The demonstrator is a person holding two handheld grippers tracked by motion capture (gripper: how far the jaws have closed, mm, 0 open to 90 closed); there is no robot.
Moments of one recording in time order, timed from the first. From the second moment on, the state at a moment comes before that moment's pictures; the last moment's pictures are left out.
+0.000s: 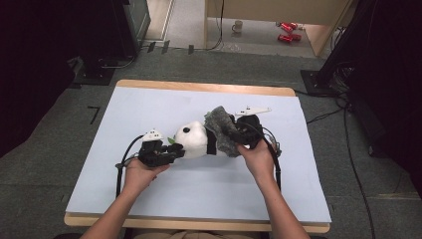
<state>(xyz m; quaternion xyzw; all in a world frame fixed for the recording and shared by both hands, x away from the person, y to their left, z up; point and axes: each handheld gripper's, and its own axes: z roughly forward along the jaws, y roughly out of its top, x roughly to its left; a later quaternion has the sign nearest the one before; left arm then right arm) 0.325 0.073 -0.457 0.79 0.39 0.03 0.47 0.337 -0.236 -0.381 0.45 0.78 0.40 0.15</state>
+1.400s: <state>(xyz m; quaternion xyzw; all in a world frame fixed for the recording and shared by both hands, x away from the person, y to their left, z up) 0.311 0.064 -0.452 0.79 0.39 0.04 0.47 0.333 -0.159 -0.392 0.37 0.82 0.44 0.04</state>
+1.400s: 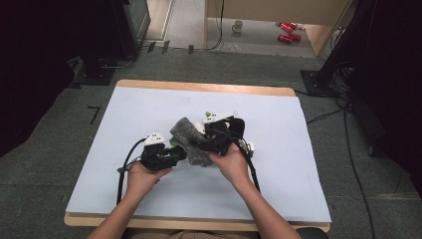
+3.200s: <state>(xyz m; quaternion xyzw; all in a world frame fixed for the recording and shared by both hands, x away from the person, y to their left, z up) 0.341 0.081 -0.450 0.78 0.40 0.04 0.48 0.313 -0.262 -0.349 0.46 0.74 0.48 0.11</state>
